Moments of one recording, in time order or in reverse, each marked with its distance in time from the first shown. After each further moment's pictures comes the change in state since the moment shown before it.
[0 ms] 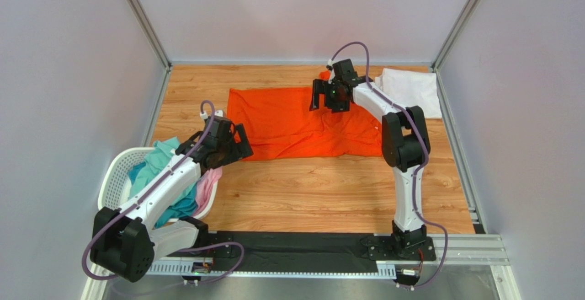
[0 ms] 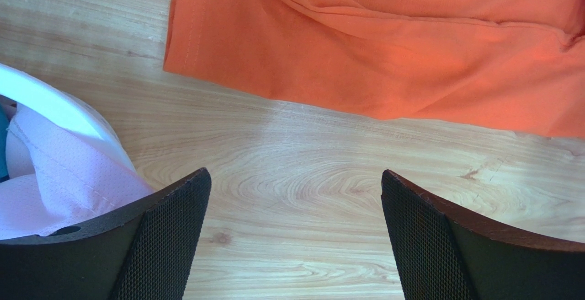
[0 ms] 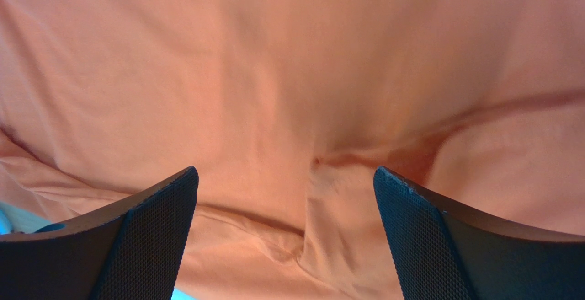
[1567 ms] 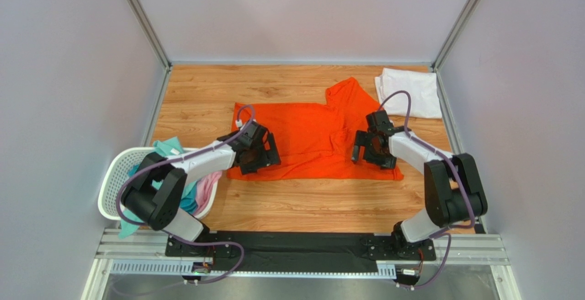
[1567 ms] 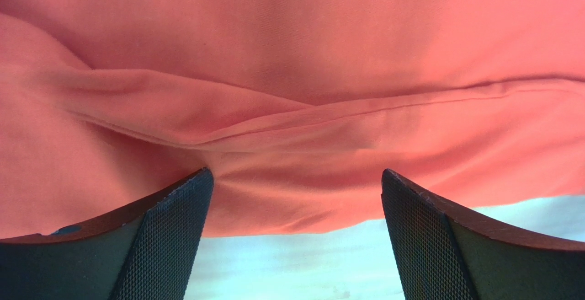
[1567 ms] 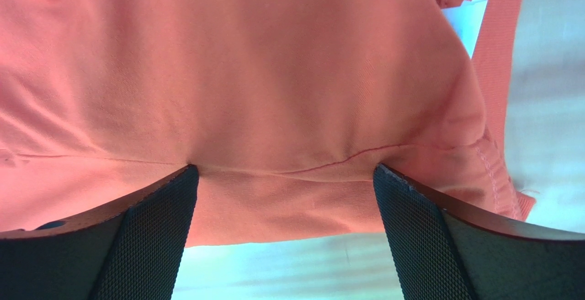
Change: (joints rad) left arm -0.182 0.417 0.053 0.208 0.078 -0.153; right arm -0.088 -0.634 -0.903 -0.031 0.344 0.124
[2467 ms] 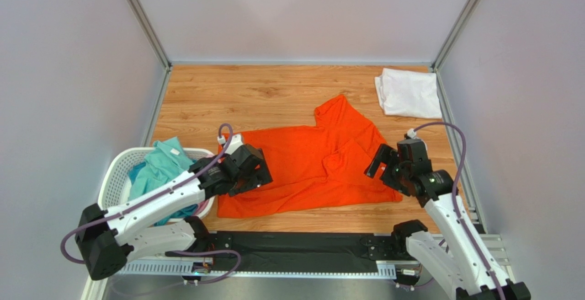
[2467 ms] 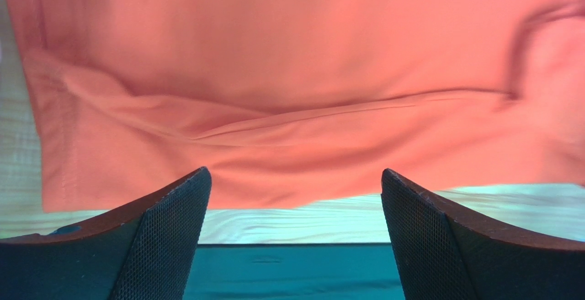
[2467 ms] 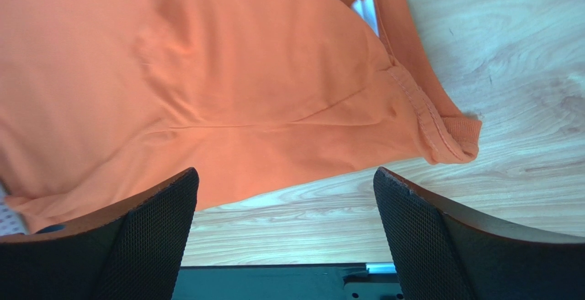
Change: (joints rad) left arm -0.315 -0.495 -0.087 -0.436 -0.256 -0.311; right arm -0.001 -0.794 -0.224 -0.309 -0.072 0.208
